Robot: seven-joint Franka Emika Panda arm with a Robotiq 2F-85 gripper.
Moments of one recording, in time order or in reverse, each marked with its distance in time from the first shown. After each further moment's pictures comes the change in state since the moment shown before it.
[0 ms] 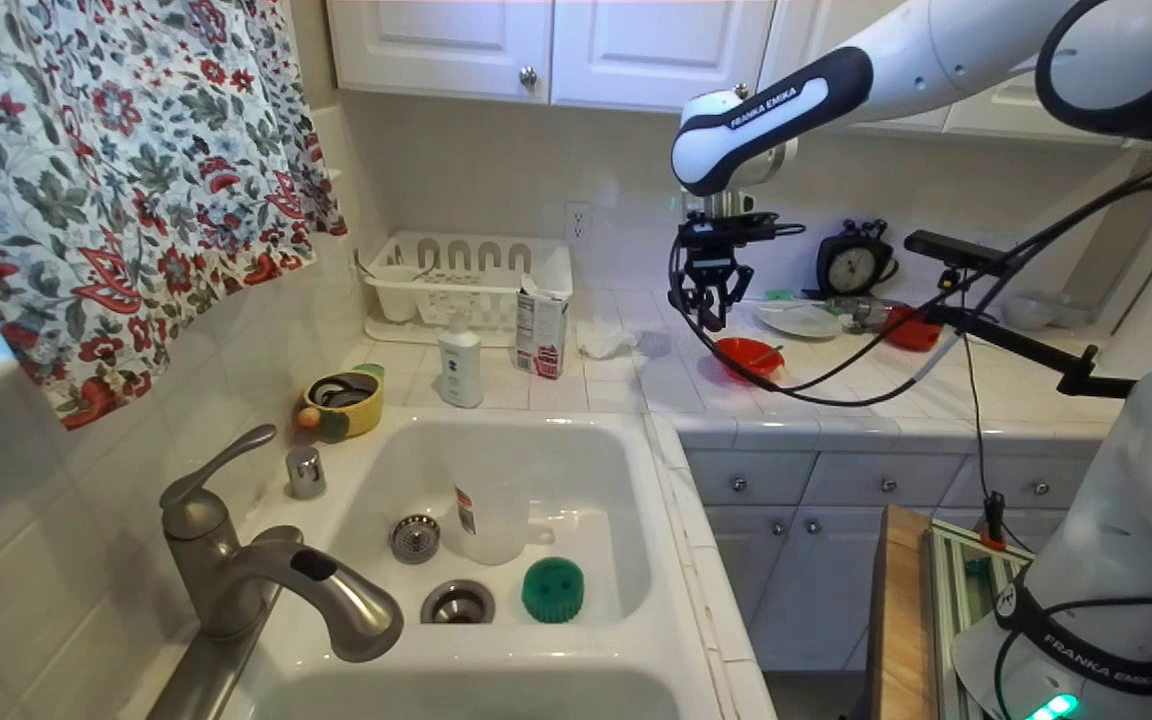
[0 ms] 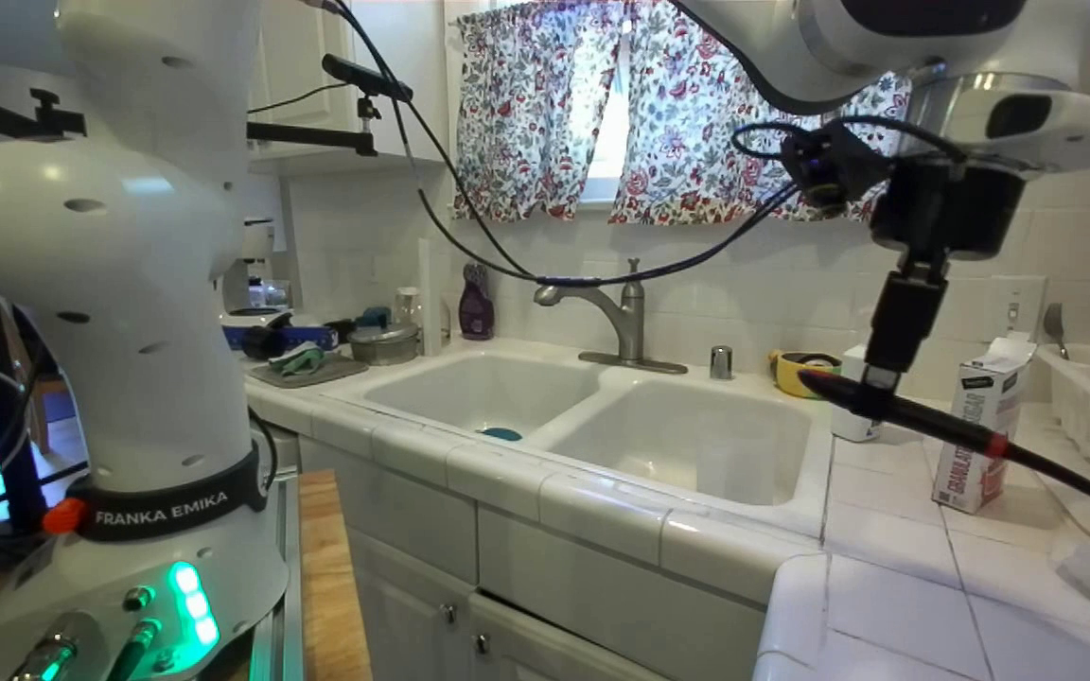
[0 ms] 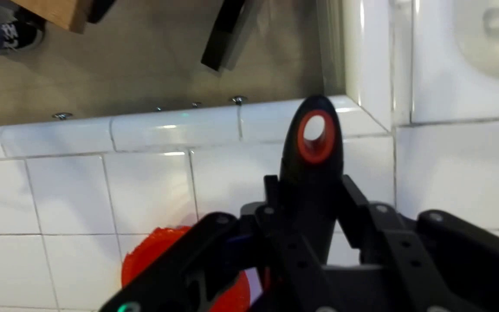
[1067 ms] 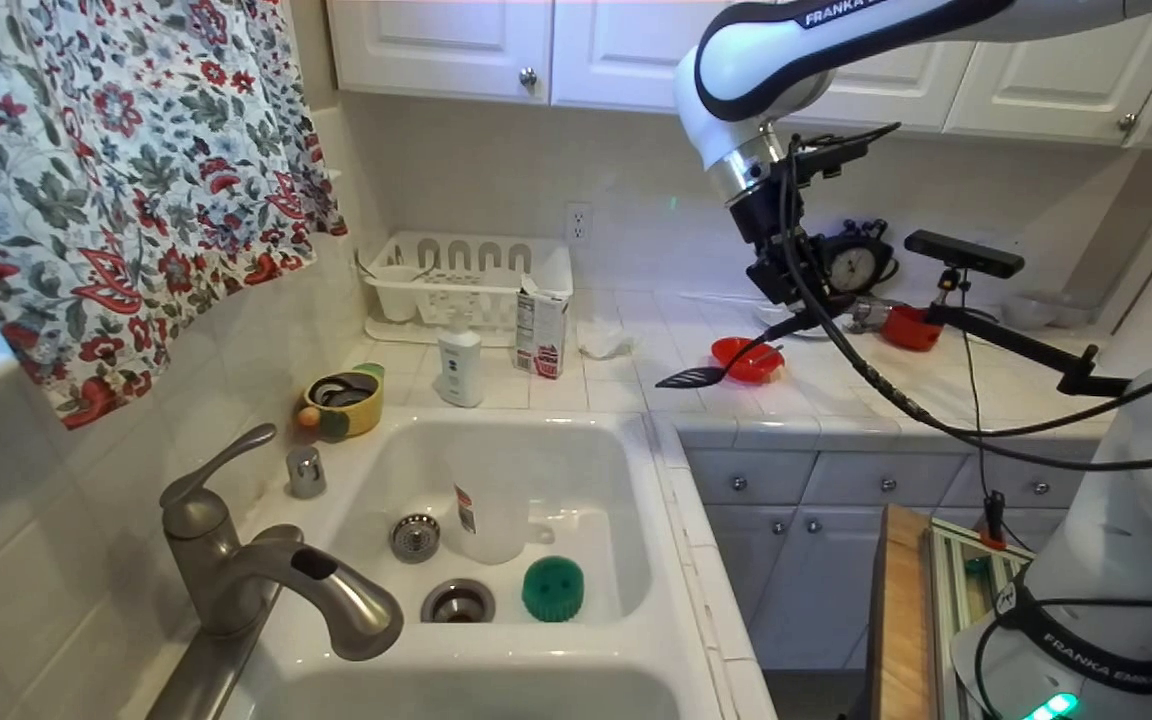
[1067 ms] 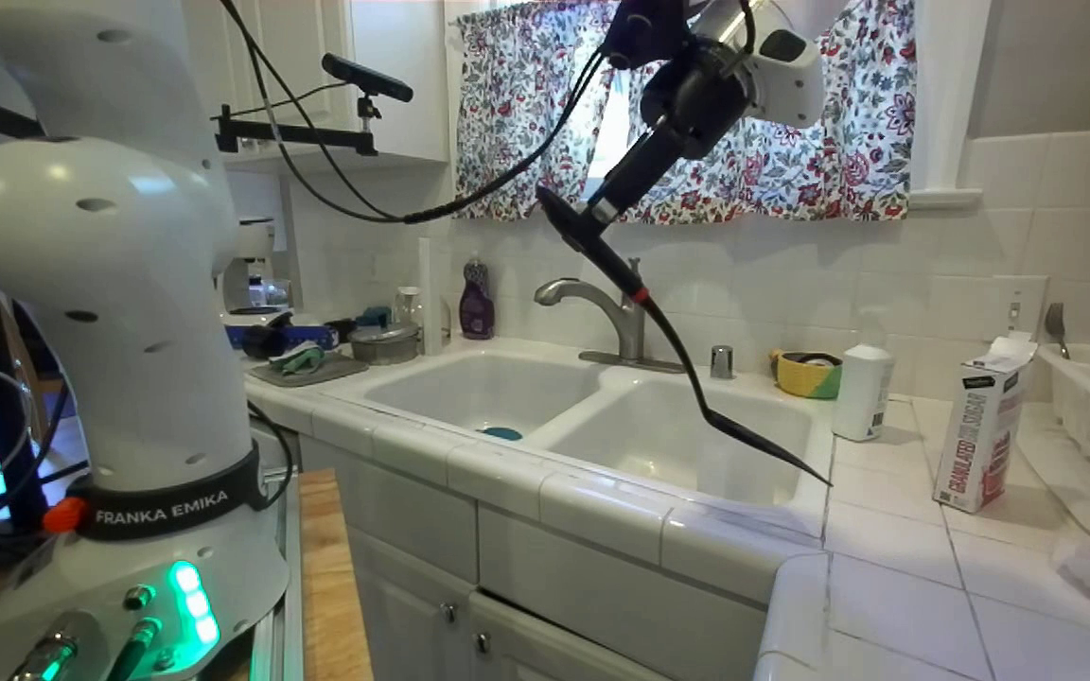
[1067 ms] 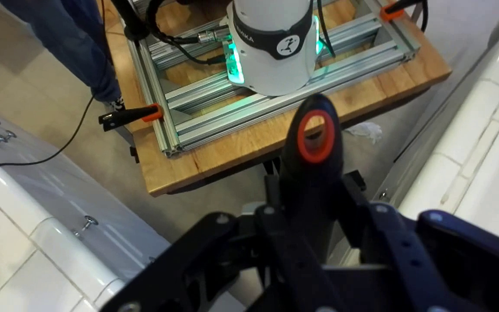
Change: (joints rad) arm 0.044 -0.304 0.200 -0.129 -0.049 -0.666 -0.455
